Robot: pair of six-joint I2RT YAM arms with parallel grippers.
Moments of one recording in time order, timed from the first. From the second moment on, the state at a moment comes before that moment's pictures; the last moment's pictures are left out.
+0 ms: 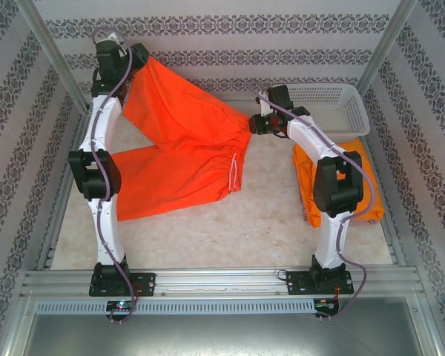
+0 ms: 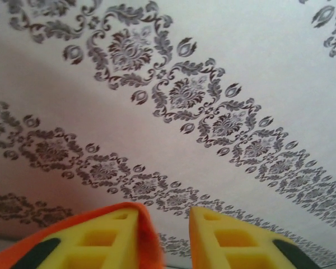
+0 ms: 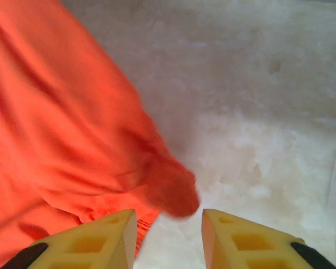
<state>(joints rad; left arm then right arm) 0.07 2.29 2.35 -0.19 0.29 -0.70 0.25 2.02 1.74 -0.58 -0.19 0.12</state>
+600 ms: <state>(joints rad) 0.08 1.43 1.39 -0.18 0.22 -0.65 0.53 1.58 1.30 -0.46 -0.32 0.40</state>
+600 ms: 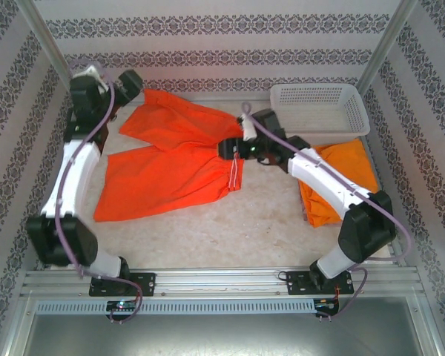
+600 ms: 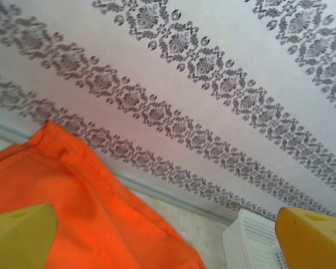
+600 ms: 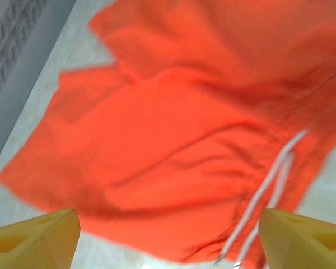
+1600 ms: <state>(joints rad) 0.08 0.68 0.58 -0.67 0.16 -0.89 0.44 1.65 0.82 -0.19 -0.46 0.71</state>
